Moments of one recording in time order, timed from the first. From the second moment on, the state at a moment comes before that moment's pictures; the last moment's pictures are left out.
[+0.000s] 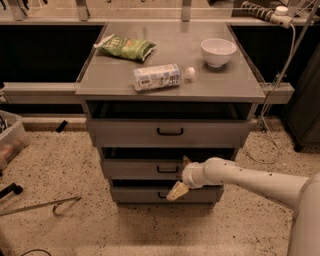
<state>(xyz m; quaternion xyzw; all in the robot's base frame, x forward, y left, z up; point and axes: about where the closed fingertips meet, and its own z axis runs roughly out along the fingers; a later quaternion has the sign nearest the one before) 0.631 -0.080 0.430 -0.53 0.77 0.11 0.34</state>
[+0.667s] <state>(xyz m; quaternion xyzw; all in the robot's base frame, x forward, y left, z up) 0.653 -0.076 0.462 -0.52 0.75 0.06 0.40</state>
